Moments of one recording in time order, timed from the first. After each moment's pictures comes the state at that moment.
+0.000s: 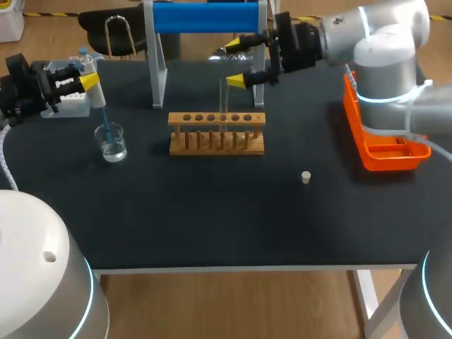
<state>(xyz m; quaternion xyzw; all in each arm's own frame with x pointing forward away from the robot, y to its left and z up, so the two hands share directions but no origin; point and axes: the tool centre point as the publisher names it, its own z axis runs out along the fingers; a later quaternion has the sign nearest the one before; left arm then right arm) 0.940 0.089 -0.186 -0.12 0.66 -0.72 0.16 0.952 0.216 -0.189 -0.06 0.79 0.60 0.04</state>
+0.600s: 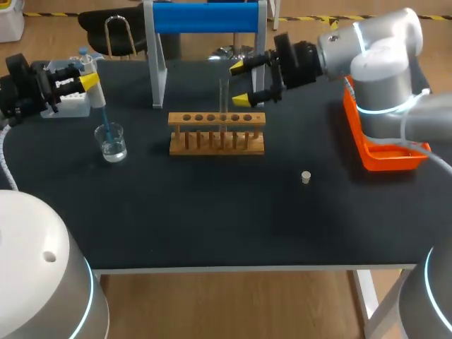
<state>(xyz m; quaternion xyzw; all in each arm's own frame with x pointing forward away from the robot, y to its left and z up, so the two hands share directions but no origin) 0.940 0.089 -0.186 -0.12 0.66 -0.72 0.16 0.958 0.208 -0.249 -0.05 0.82 0.57 0.02</state>
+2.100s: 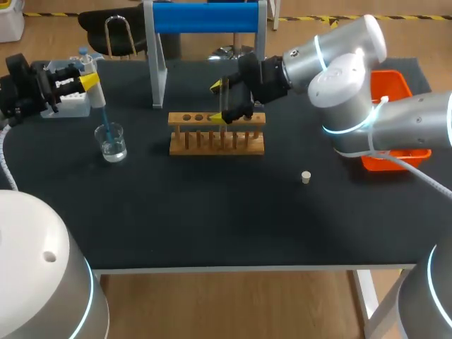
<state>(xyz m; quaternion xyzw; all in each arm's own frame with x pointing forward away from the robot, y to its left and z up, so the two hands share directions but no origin) 0.940 0.089 -0.186 -0.12 0.66 -0.72 0.16 0.969 0.252 -0.308 -0.02 0.87 0.49 0.05</state>
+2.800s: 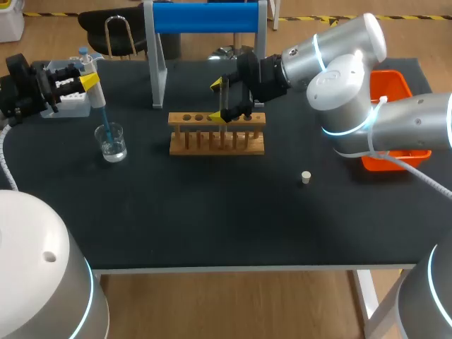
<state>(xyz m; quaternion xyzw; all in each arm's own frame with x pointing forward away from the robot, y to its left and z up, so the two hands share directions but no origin) 0.940 0.089 -0.186 -0.12 0.66 -0.72 0.16 0.971 0.252 -0.306 -0.02 0.87 0.49 0.06</state>
